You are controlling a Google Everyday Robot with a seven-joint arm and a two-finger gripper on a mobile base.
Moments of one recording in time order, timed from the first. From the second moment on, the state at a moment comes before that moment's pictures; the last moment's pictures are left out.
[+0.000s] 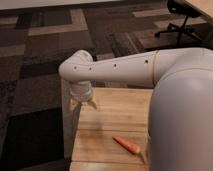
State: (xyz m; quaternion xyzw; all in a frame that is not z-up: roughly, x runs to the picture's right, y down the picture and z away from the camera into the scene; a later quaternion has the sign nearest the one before) arm -0.108 0.100 0.703 -0.26 0.23 0.64 0.68
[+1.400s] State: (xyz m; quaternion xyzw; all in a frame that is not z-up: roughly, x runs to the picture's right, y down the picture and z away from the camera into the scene) arm -0.108 0.100 0.703 -0.26 0.23 0.64 0.68
